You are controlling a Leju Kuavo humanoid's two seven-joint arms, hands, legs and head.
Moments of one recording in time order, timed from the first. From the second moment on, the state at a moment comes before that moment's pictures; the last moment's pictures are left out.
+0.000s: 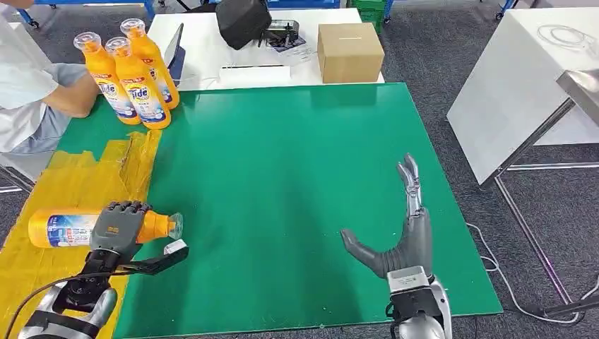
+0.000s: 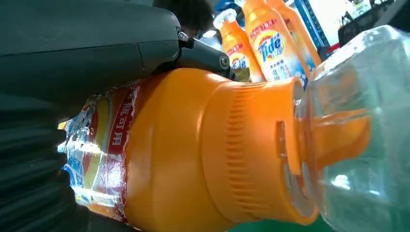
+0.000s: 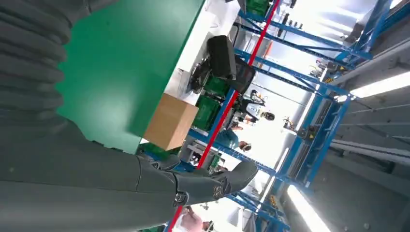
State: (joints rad) left arm -0.14 0.25 -0.18 -1.33 -1.55 0.17 0.05; right arm 0.13 0.09 0.23 -1.89 0.46 -0.23 -0.38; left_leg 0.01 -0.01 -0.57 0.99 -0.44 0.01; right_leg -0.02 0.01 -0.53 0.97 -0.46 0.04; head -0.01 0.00
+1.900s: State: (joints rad) left arm 0.08 -0.10 -0.16 -1.72 -0.12 -0.07 -0.34; right arm 0.20 0.11 0.24 -1.83 0.24 -0.15 -0.37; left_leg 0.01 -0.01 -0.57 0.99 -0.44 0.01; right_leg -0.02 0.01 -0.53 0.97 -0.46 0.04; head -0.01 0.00
